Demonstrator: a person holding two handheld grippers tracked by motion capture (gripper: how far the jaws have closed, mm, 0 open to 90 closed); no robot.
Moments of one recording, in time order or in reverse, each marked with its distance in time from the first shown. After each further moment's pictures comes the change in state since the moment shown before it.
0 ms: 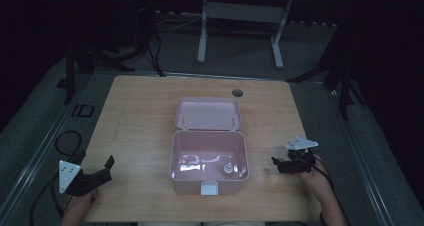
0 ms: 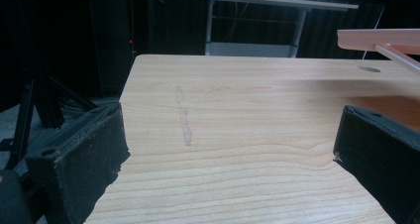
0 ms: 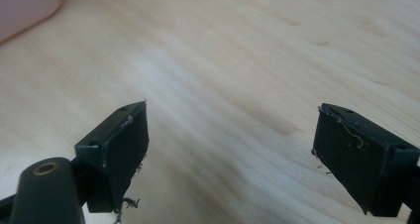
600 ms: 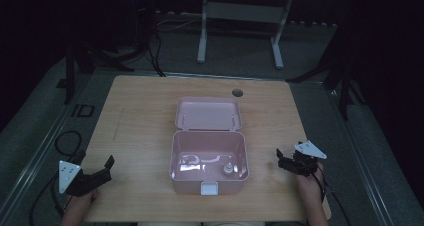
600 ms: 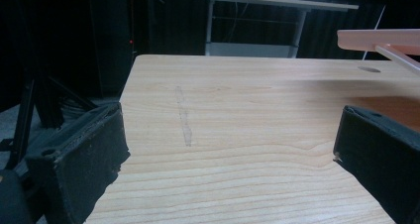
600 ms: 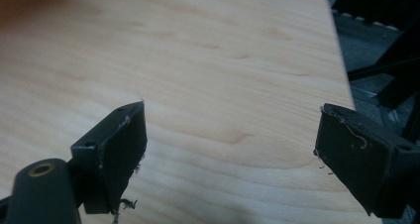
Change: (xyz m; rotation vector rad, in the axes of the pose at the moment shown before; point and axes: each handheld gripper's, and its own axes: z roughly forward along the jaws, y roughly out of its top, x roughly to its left) left arm 0.000 0.000 0.000 -0.002 0.001 0.000; right arm 0.004 -0.021 0.004 -0.181 -0.231 0.227
